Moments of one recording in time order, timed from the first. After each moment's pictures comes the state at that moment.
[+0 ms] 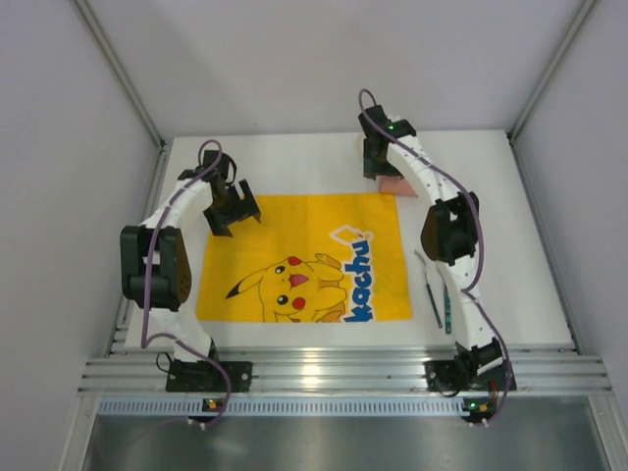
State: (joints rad) left arm -0.07 1.79 1.38 -0.79 0.06 -0.52; right arm 0.40 2.42 2.42 -1.12 0.36 0.39
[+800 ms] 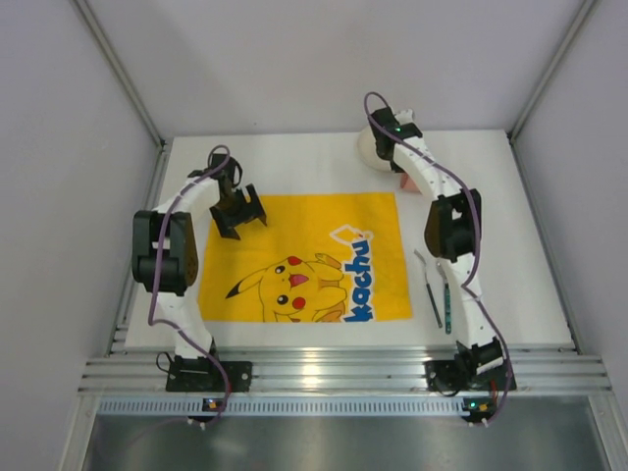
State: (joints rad) left arm -0.08 1.93 1.41 -0.74 0.14 -0.52; right arm 0.36 2.47 2.39 -1.01 0.70 0.26
